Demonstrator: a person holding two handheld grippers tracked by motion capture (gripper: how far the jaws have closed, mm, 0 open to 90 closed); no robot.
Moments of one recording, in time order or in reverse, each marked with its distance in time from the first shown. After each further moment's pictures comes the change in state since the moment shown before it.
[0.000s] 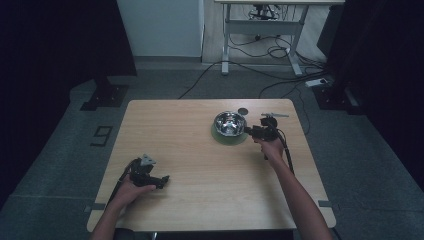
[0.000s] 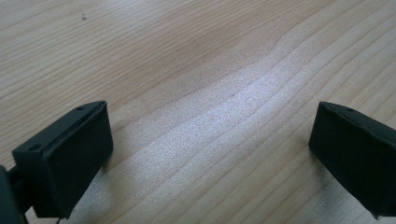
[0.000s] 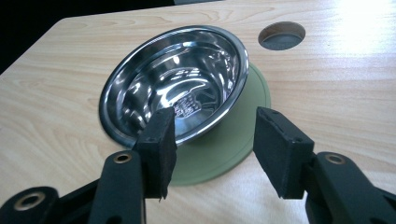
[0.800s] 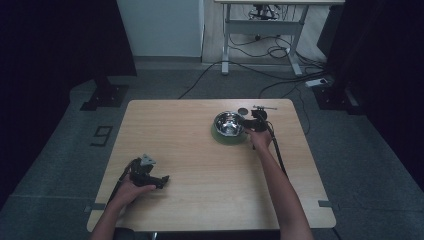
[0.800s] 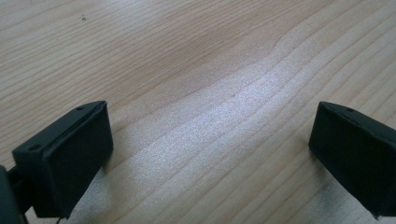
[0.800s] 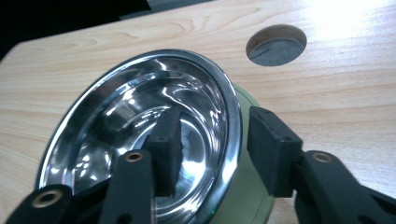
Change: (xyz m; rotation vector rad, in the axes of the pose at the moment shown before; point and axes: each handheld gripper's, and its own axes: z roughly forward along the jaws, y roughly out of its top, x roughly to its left) left arm 0.001 0.000 0.000 -0.001 -0.002 0.003; right arm -0.007 0.021 0.064 0.010 -0.074 0.119
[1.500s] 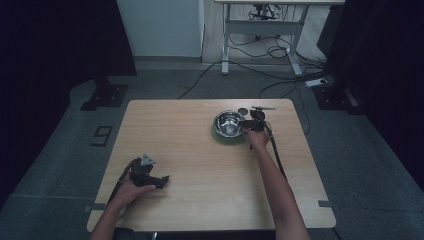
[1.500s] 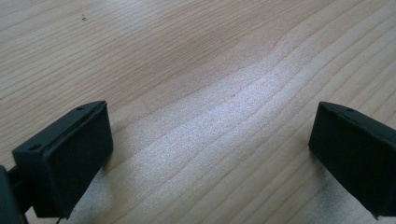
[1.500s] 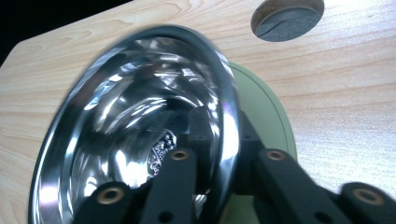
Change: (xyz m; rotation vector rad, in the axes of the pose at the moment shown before) left arm 0.000 0.000 0.000 0.000 0.000 0.000; right arm -0.004 -0.001 0.017 0.076 0.025 0.091
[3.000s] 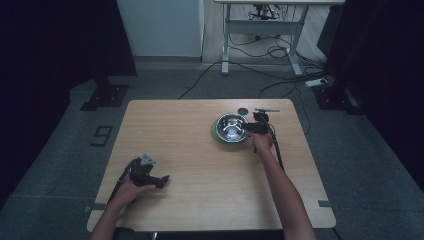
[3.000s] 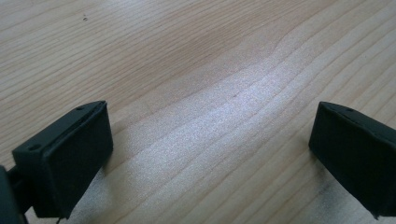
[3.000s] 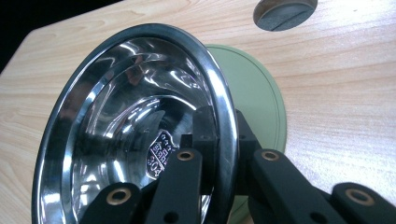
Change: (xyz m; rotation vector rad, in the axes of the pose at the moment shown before) left arm 0.000 0.000 0.000 0.000 0.003 -0.003; right arm 0.002 -0.008 -0.025 0.008 0.016 -0.033
